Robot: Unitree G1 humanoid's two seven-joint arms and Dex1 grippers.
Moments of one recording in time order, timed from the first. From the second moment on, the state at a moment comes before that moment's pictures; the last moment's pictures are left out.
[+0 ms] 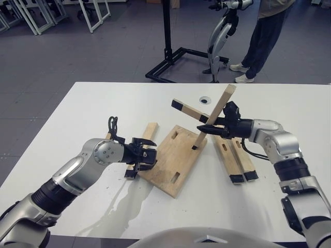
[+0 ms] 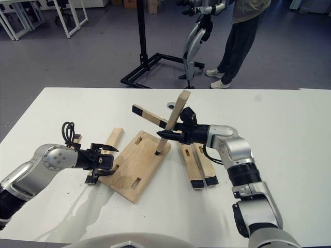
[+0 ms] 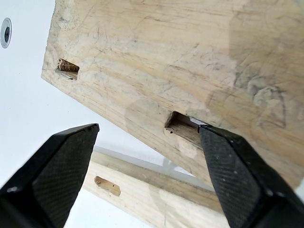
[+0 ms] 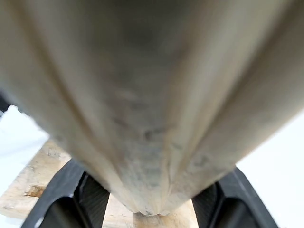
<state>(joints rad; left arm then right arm) -0.24 0.95 -0.50 -0.28 0.19 0.21 -0.96 -0.47 -0.47 0.21 0.16 0.43 0.45 1.00</state>
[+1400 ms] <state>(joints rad) -0.17 0.83 -0.44 -0.36 0.27 0.35 -0.97 -0.50 -0.47 0.21 0.27 0.49 0.53 0.97</state>
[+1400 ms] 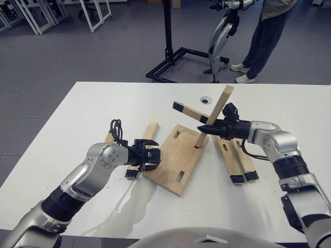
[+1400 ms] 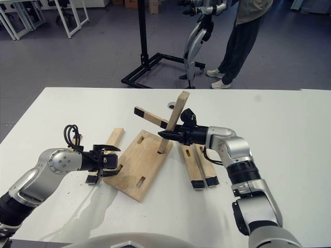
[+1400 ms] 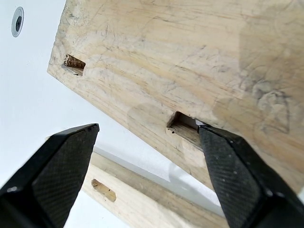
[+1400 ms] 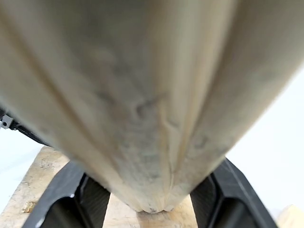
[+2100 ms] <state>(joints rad) -0.13 0.81 -0.43 -0.40 0.29 0.37 -0.93 -0.45 -0.55 0.16 0.17 0.45 0.69 1.03</state>
